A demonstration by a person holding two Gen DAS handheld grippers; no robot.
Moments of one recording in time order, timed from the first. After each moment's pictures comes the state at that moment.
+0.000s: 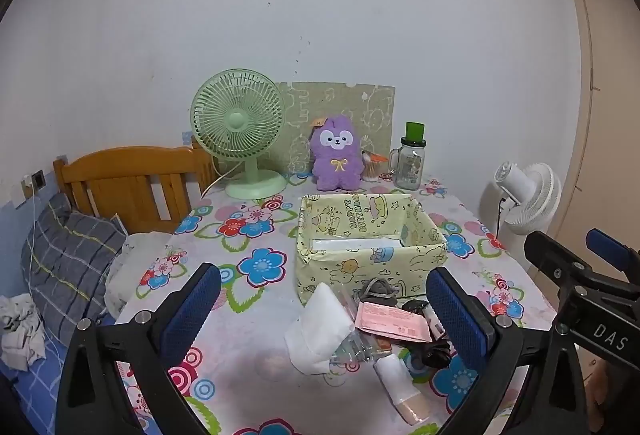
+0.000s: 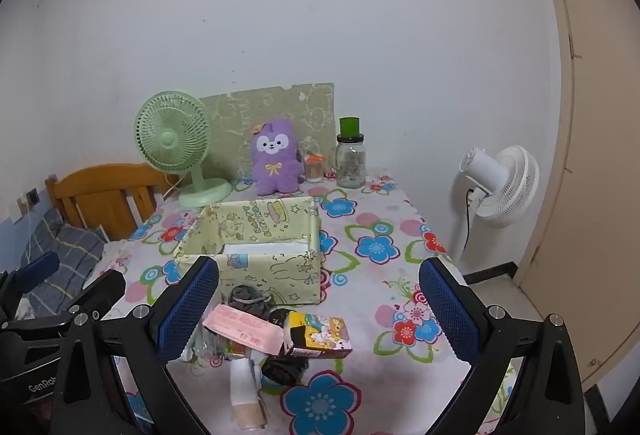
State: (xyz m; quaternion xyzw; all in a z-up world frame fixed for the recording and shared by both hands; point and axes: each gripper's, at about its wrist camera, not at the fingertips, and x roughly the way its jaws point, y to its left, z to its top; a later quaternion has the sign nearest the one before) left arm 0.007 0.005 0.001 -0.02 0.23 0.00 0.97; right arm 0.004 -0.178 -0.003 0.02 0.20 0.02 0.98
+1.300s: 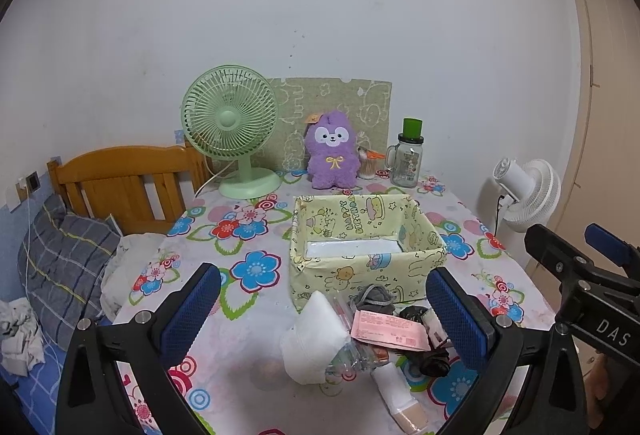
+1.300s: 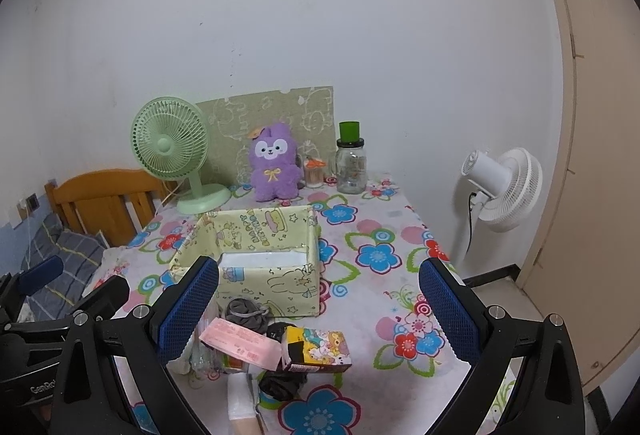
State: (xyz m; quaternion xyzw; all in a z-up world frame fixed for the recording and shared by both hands) left arm 0.029 -0.002 0.003 -0.01 0.24 -0.01 0.97; right arm 0.016 -0.183 -0.002 0.03 0.20 0.02 0.98
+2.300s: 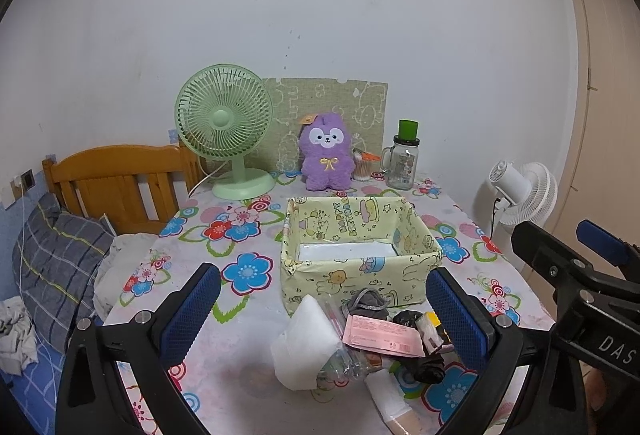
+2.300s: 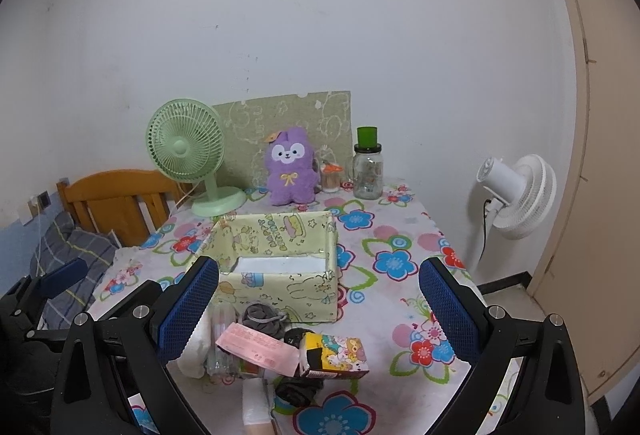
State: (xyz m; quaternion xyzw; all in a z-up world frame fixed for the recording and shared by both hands) left arm 0.033 -0.007 0.000 -0.01 0.24 -0.02 0.97; right arm 0.019 -0.172 0.002 0.02 0.19 0.05 0.98
